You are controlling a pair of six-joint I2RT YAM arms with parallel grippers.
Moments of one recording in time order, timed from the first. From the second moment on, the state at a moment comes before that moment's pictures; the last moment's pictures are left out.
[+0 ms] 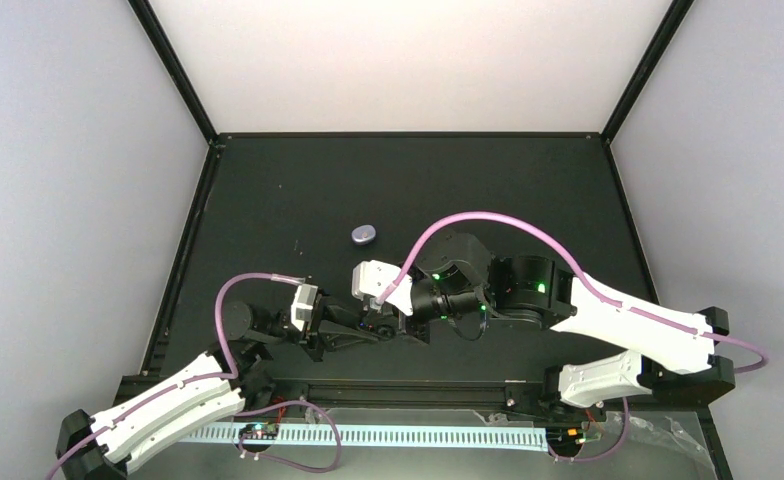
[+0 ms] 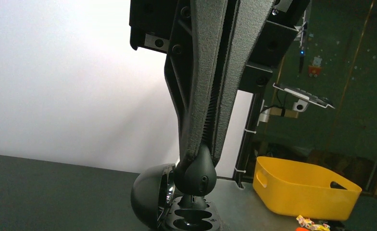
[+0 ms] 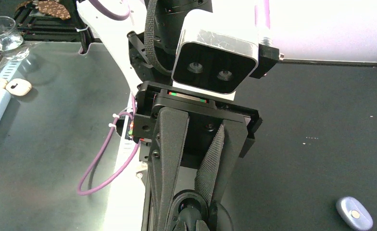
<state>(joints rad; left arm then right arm) -0.85 0.49 0.24 0.63 0.74 -0.47 1.32 1.26 1.52 -0.81 -0.19 -0.15</state>
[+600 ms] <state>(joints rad) -0.85 0.49 0.24 0.63 0.74 -0.47 1.33 1.27 1.52 -0.80 -0.19 -0.15</state>
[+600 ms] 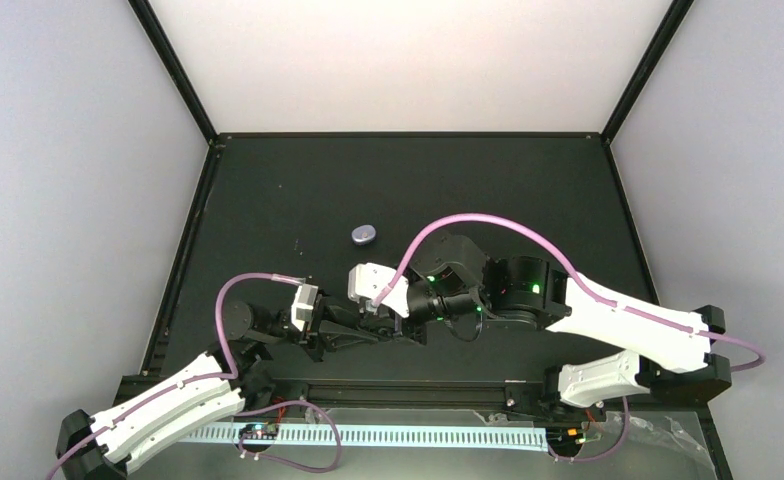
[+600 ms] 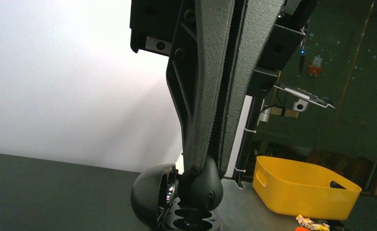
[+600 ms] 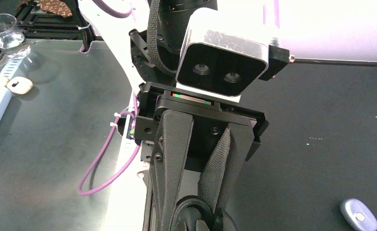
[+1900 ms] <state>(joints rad) -0.85 0.47 0.24 0.58 0.68 -0.46 1.35 1.30 1.51 -0.80 -0.09 -0.10</state>
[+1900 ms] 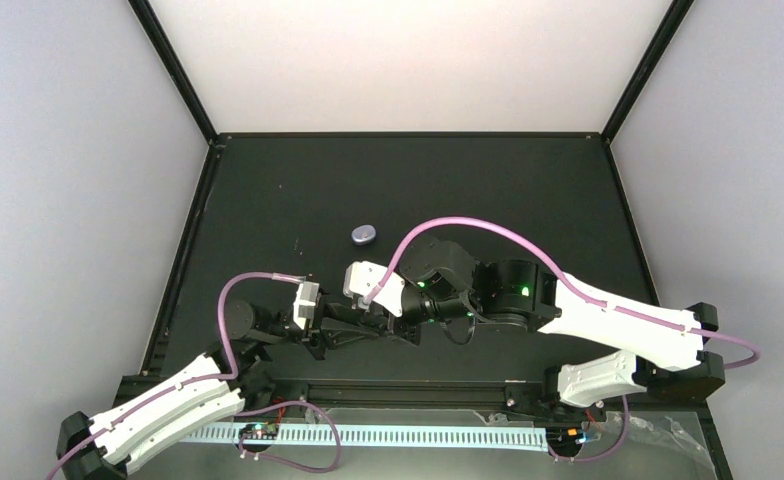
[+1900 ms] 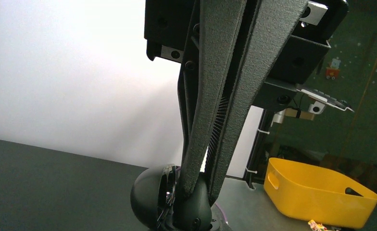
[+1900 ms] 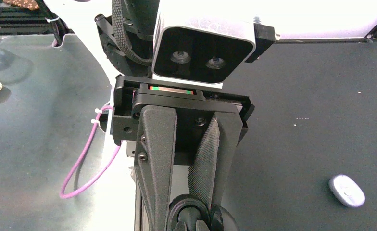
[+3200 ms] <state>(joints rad) -0.85 0.45 0.24 0.55 0.64 -0.44 1.29 1.16 1.51 -0.72 0.01 0.02</state>
